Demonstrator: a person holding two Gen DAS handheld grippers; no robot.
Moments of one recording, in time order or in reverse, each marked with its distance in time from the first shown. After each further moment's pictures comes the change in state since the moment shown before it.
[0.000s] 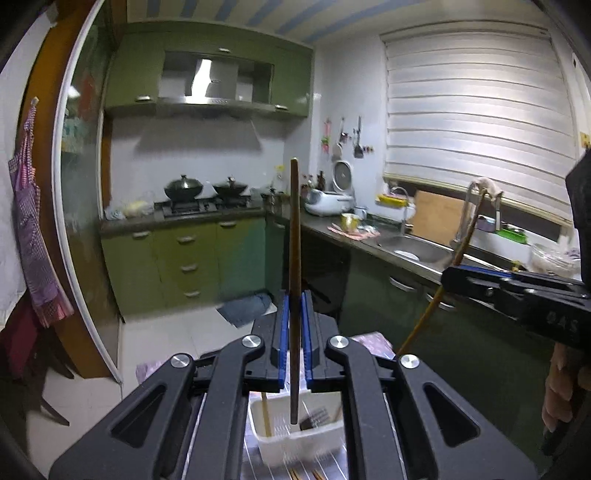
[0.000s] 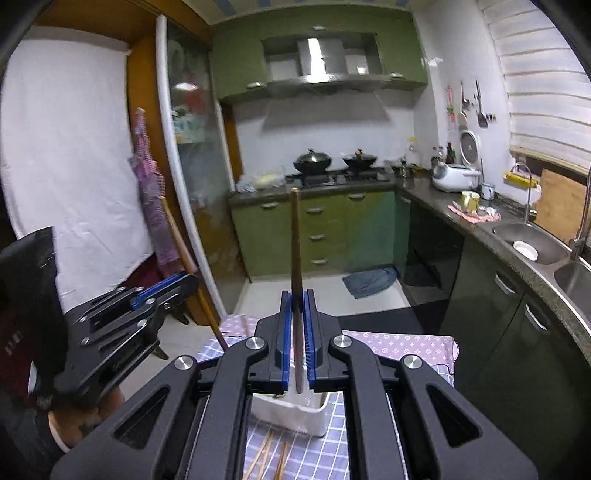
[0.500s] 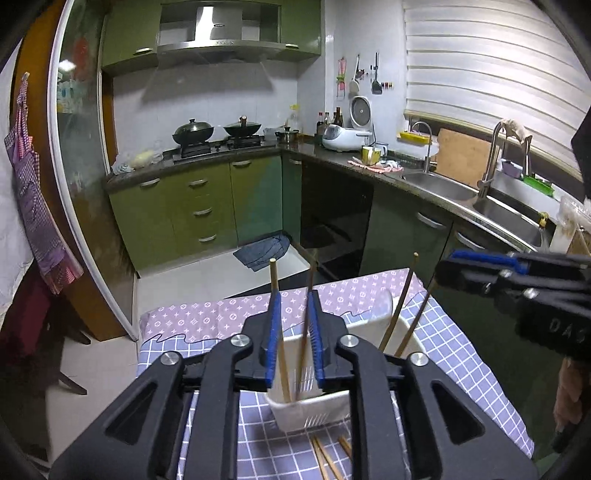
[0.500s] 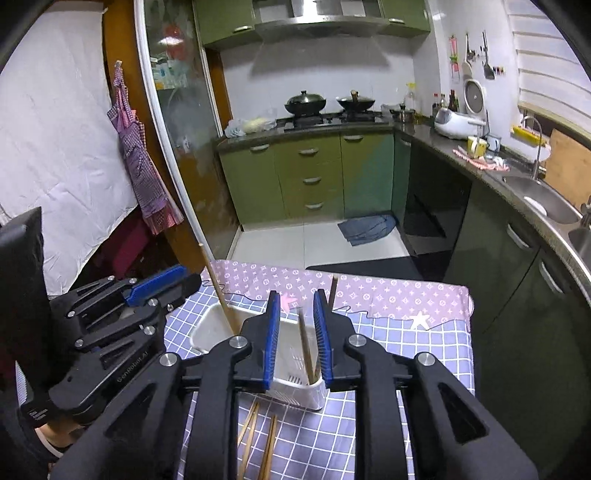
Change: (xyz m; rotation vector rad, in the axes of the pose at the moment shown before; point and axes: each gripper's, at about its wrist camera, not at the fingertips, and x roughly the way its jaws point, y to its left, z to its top) left arm 0.056 0.009 -0.061 0.028 0.244 0.068; right arm 0.080 -0.012 -0.049 0.007 0.197 -0.014
